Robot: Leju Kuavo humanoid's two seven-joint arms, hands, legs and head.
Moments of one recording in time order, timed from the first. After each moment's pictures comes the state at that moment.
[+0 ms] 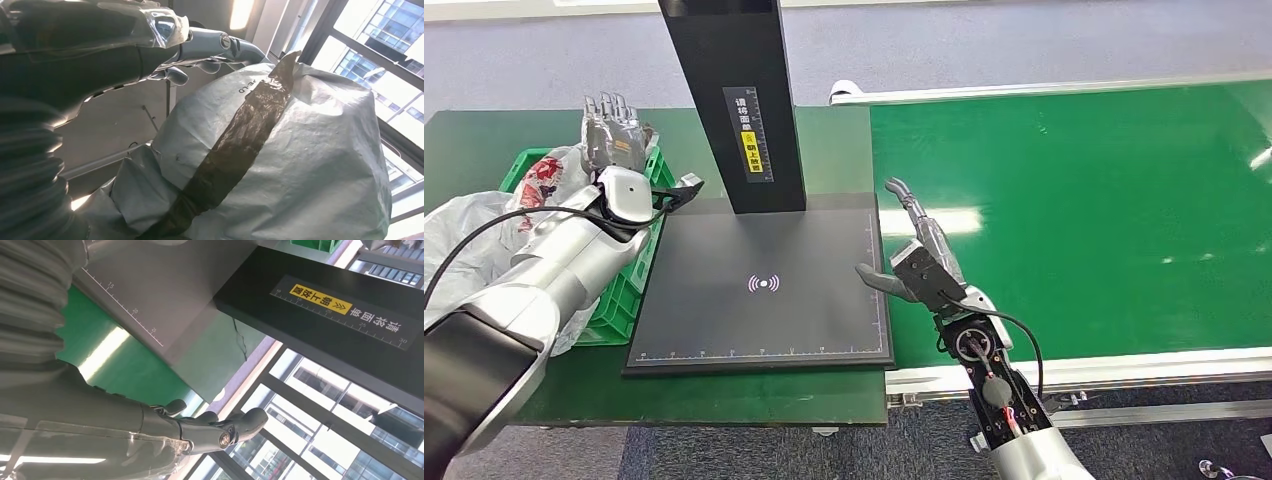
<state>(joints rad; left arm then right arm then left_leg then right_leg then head) -1.20 0.14 -0.85 -0.31 -1.55 -0.12 0.56 -0.50 0.10 0.35 -1.01 0.44 -0.11 -0.42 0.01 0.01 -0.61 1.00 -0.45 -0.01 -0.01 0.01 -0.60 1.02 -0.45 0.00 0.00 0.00</state>
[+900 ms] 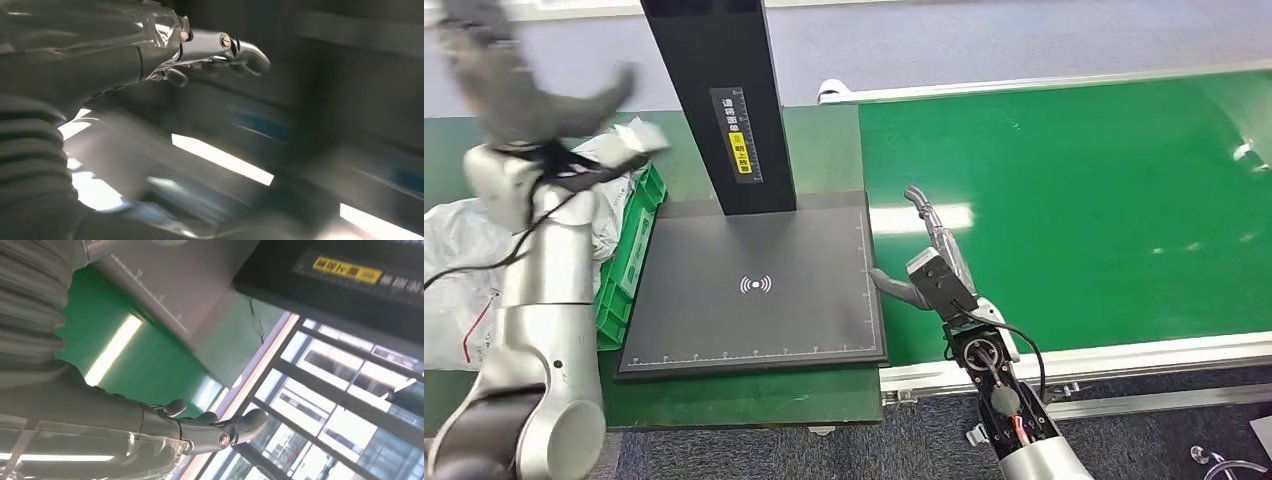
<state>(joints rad) -0.90 -0.11 0.22 -1.19 -1.07 0.66 -0.80 -0.48 0.08 0.36 -0.99 0.39 -0.17 -0.45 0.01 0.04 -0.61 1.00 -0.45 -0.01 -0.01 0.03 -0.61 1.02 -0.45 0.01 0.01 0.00</state>
